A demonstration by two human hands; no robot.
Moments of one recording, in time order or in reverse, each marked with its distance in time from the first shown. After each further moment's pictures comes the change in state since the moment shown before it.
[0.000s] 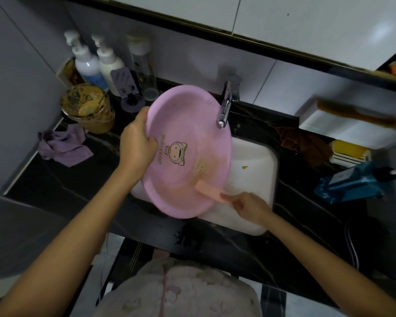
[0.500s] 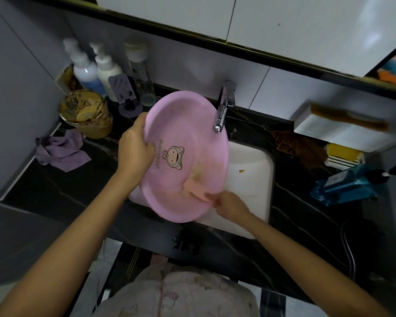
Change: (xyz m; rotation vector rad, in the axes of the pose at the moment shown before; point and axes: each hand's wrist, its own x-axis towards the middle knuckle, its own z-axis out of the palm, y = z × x) left_hand -0.002 0.001 -0.001 -0.009 0.000 0.008; right_hand 0.018 -0.047 0.014 0.051 0.007 0.049
